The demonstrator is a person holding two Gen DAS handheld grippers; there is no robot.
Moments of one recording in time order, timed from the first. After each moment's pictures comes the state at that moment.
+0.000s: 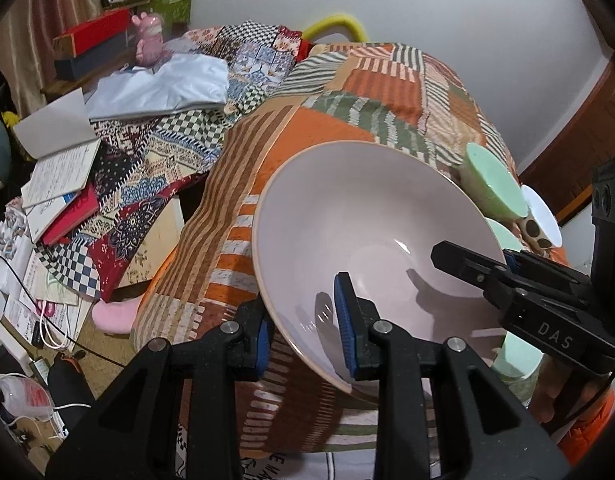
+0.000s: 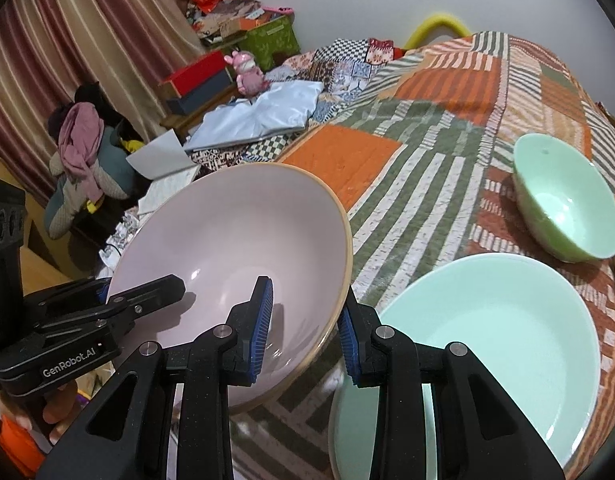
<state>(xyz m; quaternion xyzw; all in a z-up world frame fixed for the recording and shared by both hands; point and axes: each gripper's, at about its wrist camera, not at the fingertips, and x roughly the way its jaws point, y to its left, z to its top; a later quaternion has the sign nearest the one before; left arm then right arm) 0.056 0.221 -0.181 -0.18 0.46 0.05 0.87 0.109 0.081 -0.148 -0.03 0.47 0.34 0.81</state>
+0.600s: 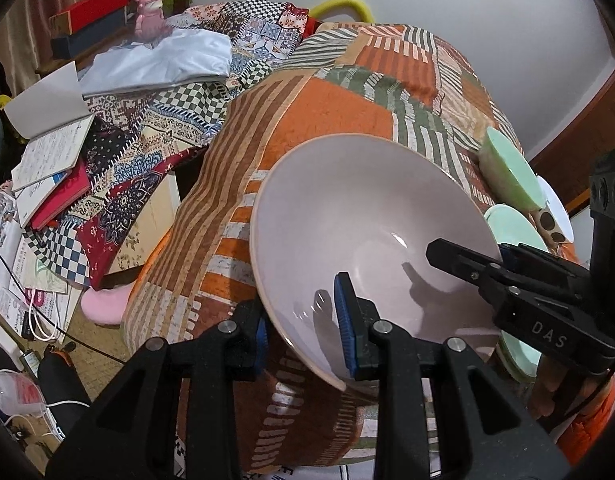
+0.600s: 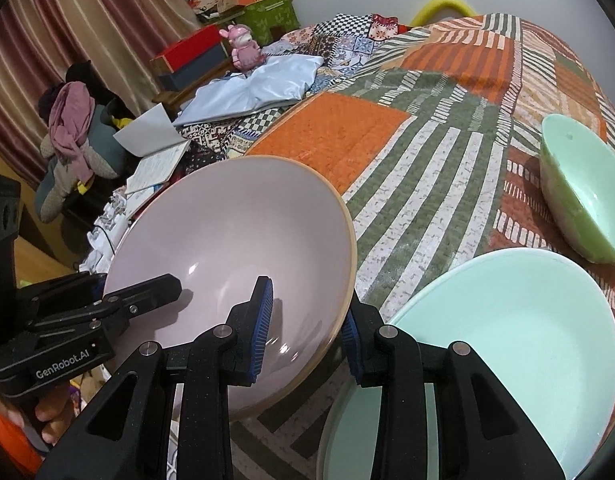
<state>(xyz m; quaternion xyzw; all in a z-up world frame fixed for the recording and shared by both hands) 0.067 0.229 -0.210 -0.19 0.49 0.04 0.85 0.116 0.091 -0.169 -0.05 0.49 0.34 0.80</state>
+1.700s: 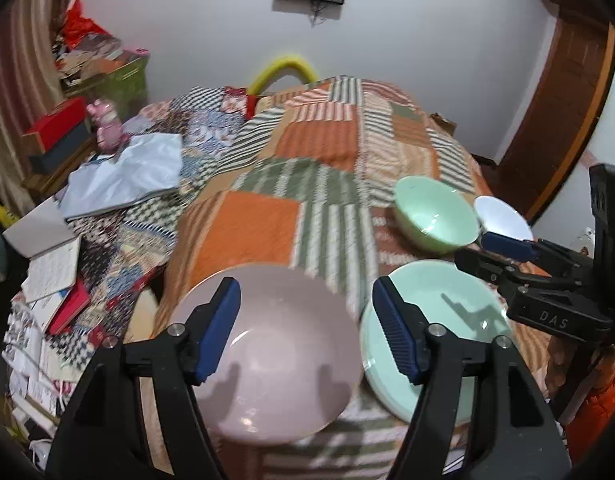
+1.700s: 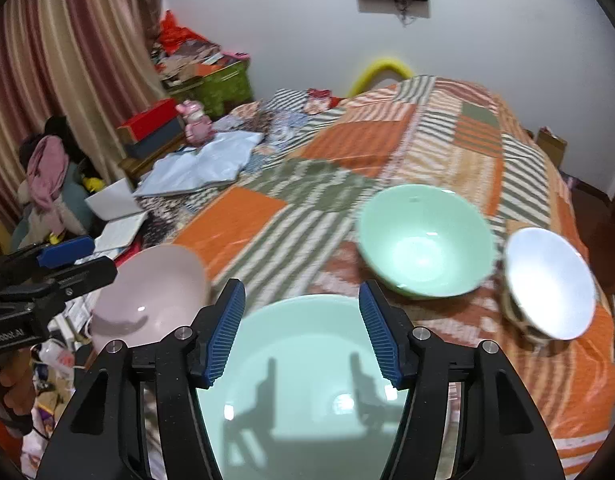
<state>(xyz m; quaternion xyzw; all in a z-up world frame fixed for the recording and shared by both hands) 0.099 0.145 -0.107 -0.08 0.39 0.00 0.92 0.134 -0.028 -0.102 -0.03 0.40 0.26 0.88</state>
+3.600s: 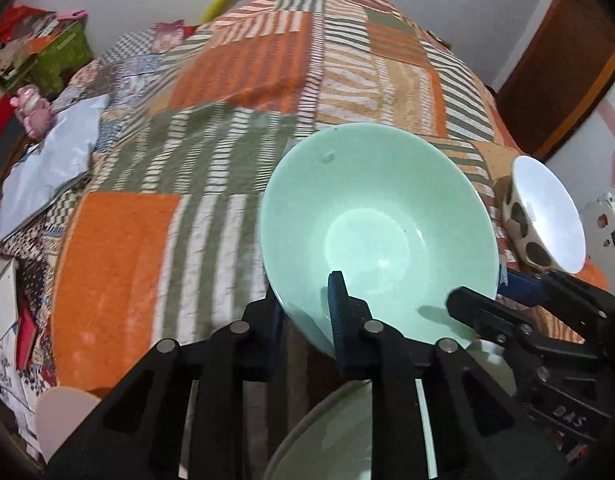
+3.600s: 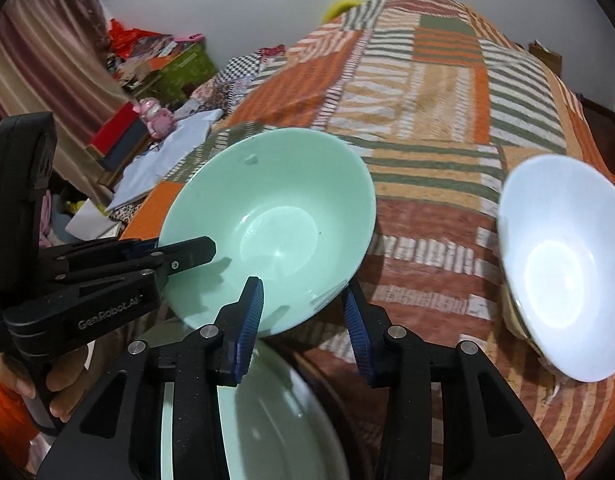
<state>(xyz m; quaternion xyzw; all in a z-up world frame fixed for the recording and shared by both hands) 0.271 0.061 -0.199 -0.05 0.53 -0.03 0.85 0.211 -0.066 -0.159 0.04 0.48 0.26 0.83</state>
